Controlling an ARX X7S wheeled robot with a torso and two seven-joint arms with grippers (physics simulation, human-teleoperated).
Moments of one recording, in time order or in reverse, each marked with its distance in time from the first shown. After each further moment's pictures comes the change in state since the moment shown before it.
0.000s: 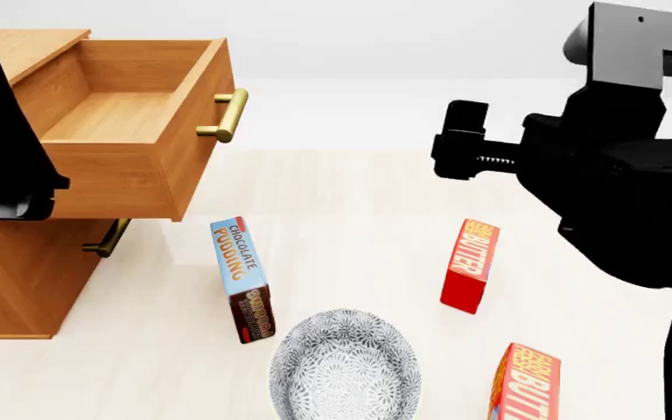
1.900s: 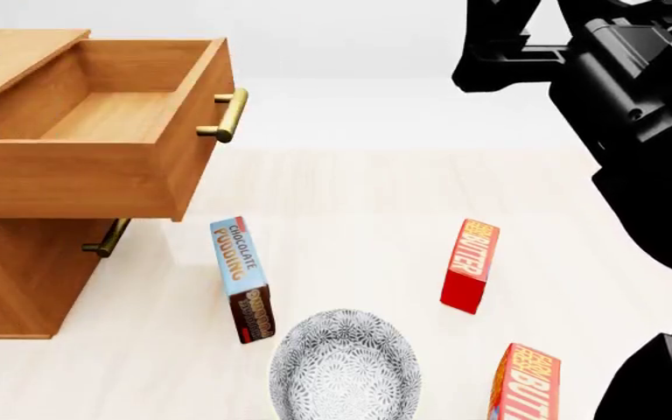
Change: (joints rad) left arm -1.385 0.484 0.583 -1.071 -0.096 -0.663 0.300; right arm -0.097 -0.161 0.345 -0.288 -0.965 0.036 -1.139
